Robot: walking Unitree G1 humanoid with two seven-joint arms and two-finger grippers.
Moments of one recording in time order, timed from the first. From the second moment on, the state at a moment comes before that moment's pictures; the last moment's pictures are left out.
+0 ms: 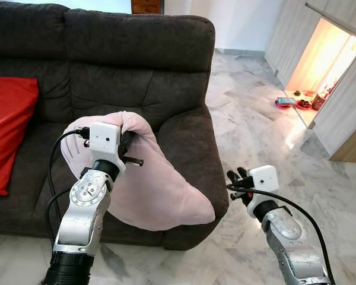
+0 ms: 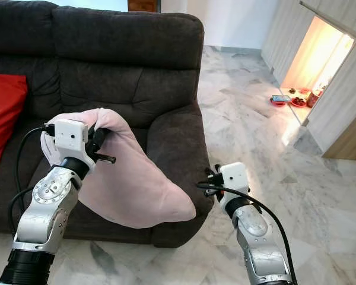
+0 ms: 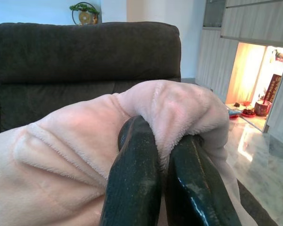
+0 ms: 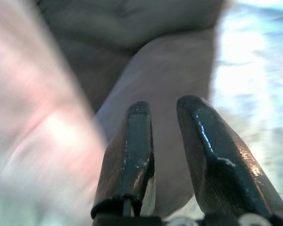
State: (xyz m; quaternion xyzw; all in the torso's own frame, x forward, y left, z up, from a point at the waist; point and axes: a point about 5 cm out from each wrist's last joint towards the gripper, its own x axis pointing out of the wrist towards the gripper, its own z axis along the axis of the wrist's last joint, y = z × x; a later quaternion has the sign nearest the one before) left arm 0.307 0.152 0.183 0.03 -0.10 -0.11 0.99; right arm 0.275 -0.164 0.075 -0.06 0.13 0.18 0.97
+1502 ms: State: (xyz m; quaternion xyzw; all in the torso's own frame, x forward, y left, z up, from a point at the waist) left arm 0.310 0.138 0.180 0.02 -0.09 -0.14 0.99; right arm 0.258 -0.142 0.011 0.04 0.19 0.29 0.94
